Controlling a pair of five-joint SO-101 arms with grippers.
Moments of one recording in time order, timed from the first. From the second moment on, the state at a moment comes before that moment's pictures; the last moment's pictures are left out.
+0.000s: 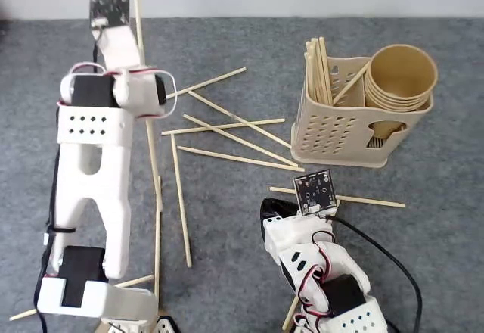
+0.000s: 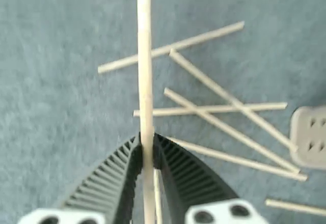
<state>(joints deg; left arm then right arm) -0.6 -0.7 -12.6 82.3 19.2 -26.5 -103.2 95.5 52.0 -10.4</state>
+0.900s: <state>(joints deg) 22.2 -0.4 -37.6 61.1 27.1 -26.5 -103.2 95.5 52.0 -10.4</state>
